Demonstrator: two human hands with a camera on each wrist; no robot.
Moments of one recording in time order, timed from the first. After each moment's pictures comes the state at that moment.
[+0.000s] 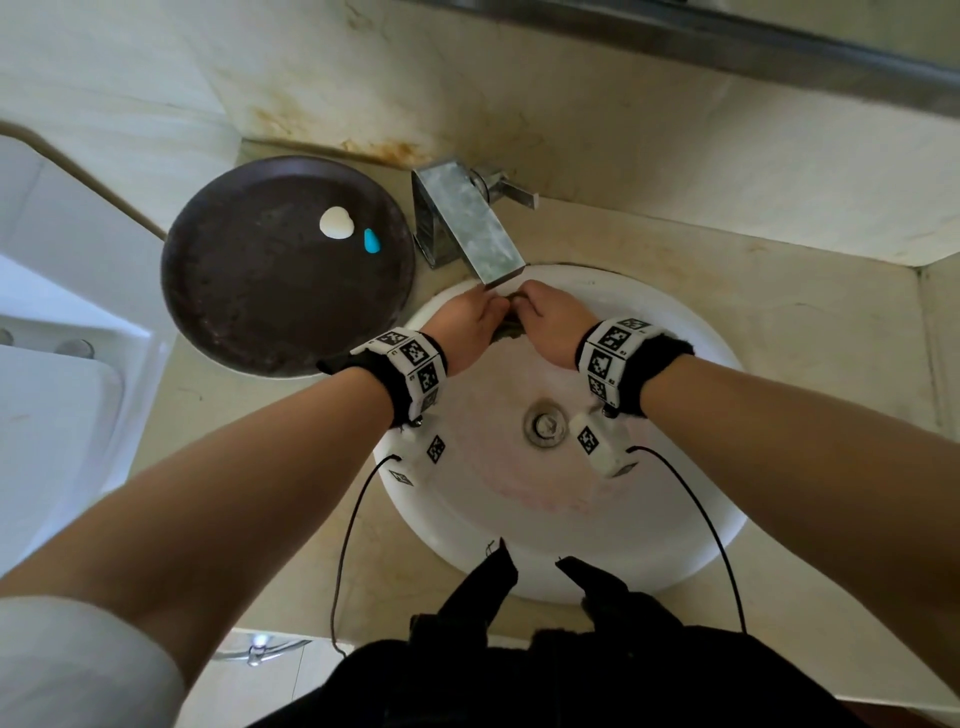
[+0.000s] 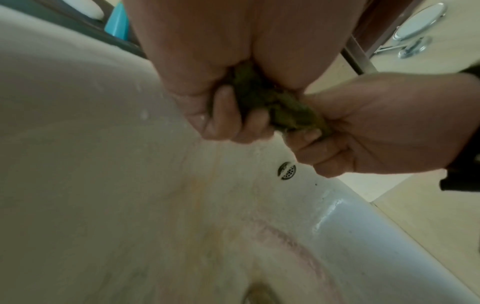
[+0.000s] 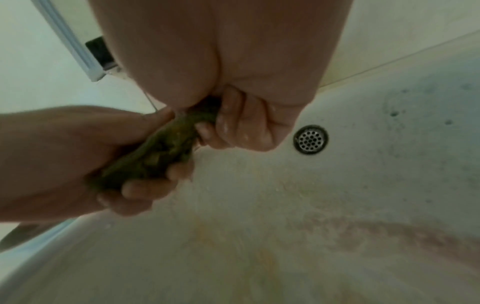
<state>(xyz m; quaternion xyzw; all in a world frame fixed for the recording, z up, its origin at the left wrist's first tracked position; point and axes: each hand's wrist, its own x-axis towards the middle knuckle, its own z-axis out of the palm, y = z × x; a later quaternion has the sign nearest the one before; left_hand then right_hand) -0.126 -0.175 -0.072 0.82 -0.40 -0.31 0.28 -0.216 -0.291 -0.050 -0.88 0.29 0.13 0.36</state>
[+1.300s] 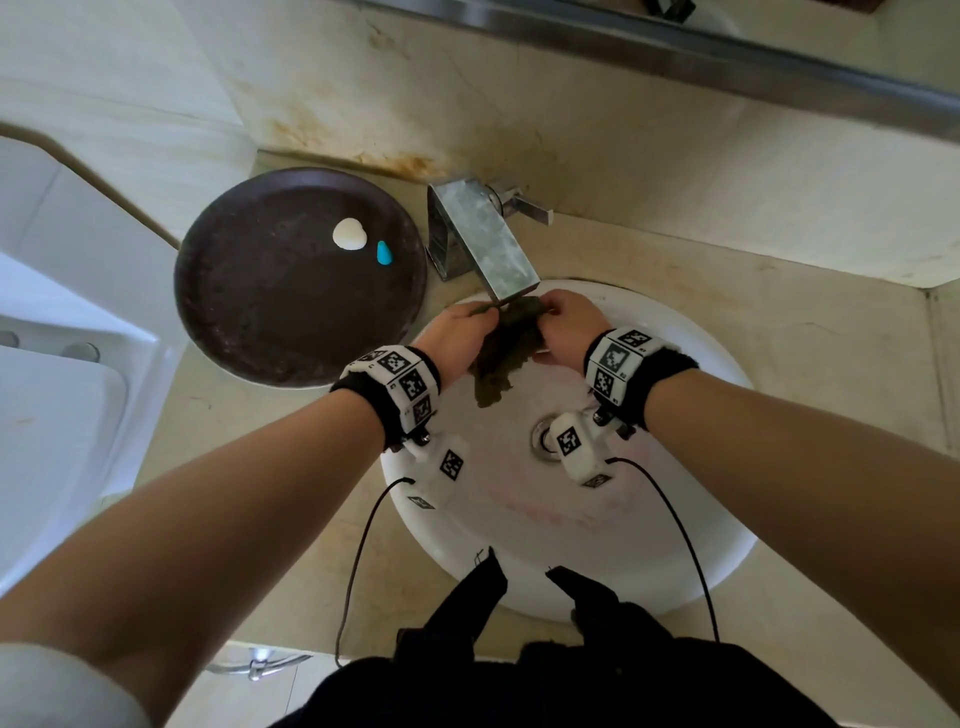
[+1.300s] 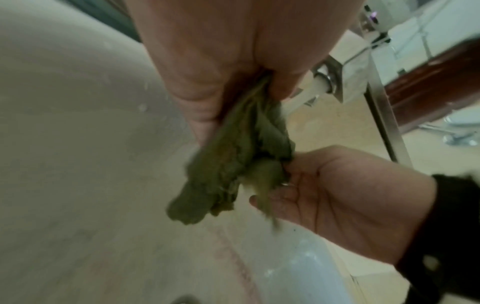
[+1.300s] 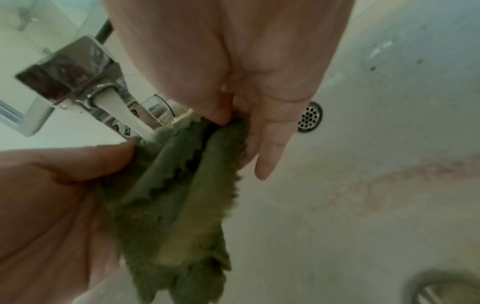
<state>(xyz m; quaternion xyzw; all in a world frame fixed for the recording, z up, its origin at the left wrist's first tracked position) -0.127 -0.162 -0.048 0.71 -0.10 -0.50 0.49 -0.206 -0.292 -0.054 -0.70 0.47 0.09 0.53</state>
